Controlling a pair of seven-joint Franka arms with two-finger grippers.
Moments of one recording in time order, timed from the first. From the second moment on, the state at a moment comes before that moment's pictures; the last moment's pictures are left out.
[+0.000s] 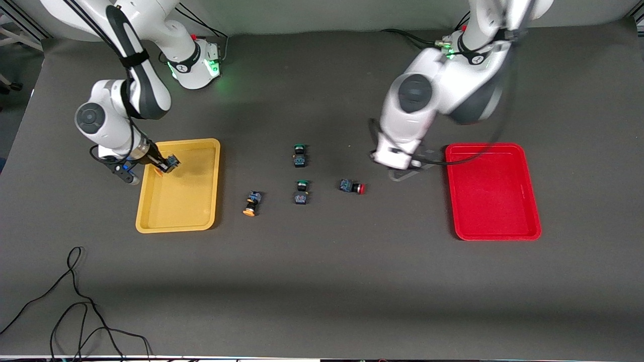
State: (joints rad) left arm -0.53 0.17 -0.02 -1.91 -0.05 1.97 -0.90; right arm 1.02 0.08 -1.04 -2.59 0.01 2.55 0.64
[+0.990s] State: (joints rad) left arm -0.07 0.32 -0.01 -2.17 0.05 2.32 -0.21; right arm 1.03 0.12 -1.03 -2.58 0.10 2.55 0.64
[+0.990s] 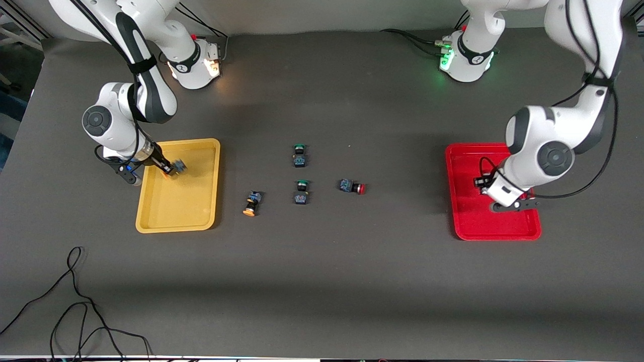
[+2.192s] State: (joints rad) left arm -0.21 0.27 -0.08 -1.85 -0.02 1.91 -0.43; right arm 1.12 0.12 -1.02 -2.02 0.13 2.07 0.70
